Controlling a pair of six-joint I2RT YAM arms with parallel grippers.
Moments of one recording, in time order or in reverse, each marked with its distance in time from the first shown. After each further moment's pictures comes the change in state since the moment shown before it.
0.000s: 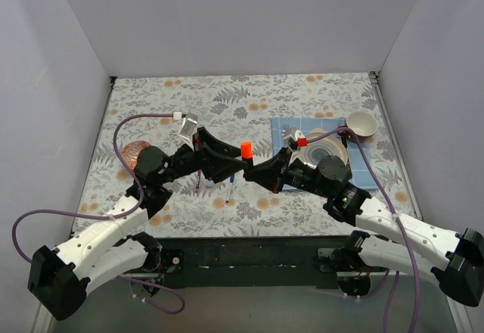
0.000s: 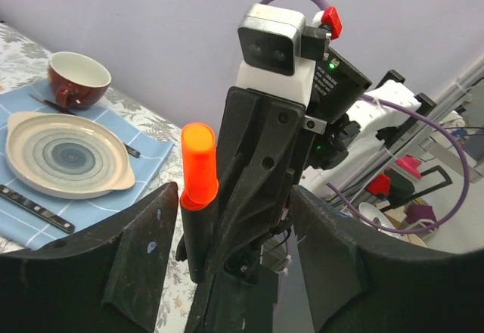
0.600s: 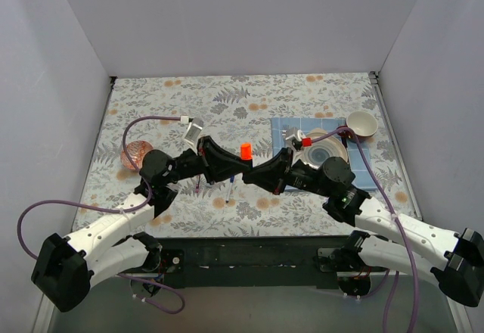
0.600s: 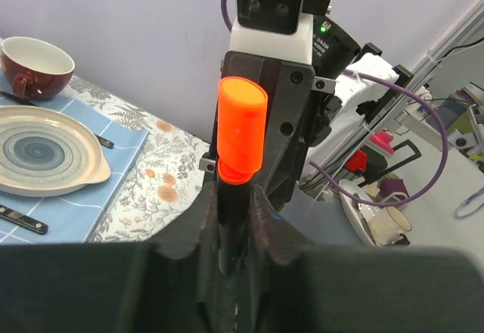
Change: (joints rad) left arm -0.004 0.082 -0.072 0.206 0.108 -0.063; right arm -0.006 0.000 -0.016 0.102 -0.095 0.063
